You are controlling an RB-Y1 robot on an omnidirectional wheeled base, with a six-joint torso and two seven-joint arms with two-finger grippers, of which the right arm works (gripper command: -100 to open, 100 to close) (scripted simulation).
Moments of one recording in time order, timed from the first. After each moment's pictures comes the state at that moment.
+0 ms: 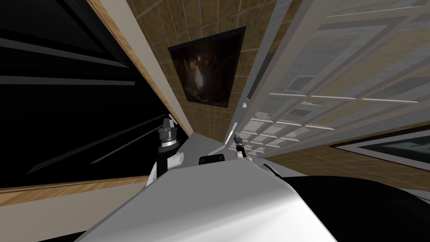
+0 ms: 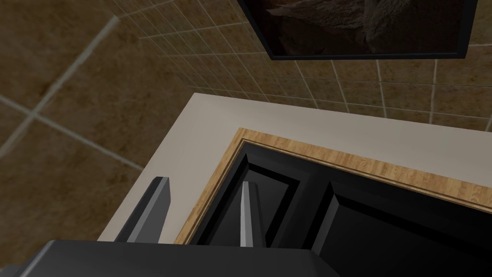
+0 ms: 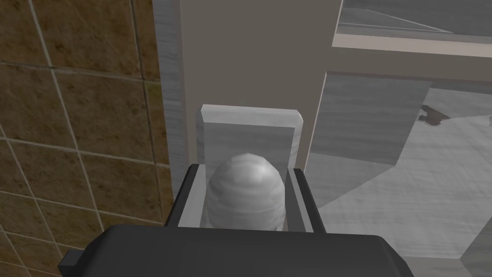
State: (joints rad) arm -0.02 -0.34 0.22 -0.65 -0.66 -0.91 -1.49
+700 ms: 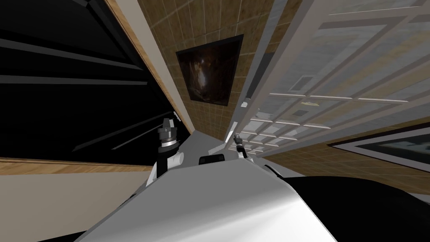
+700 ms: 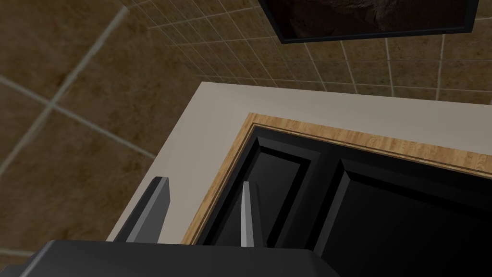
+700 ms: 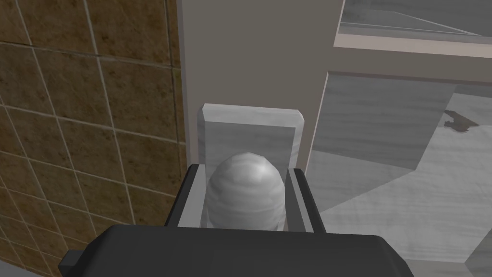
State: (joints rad) arm 0.00 -0.36 0.26 -0.67 -0.65 -0.92 -1.53
